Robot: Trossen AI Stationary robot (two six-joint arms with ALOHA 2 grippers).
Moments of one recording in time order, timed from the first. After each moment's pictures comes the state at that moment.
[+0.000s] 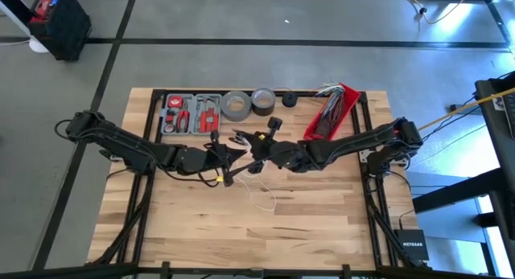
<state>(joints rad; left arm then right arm) -0.25 1.28 0.75 0.32 -0.64 -0.05 0.19 1.67 1.34 0.03 0.74 -0.31</state>
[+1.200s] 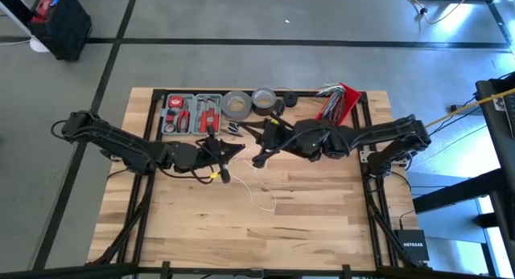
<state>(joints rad) -0.25 1.28 0.75 0.34 -0.64 -0.01 0.19 1.59 1.59 0.01 0.56 -0.36</state>
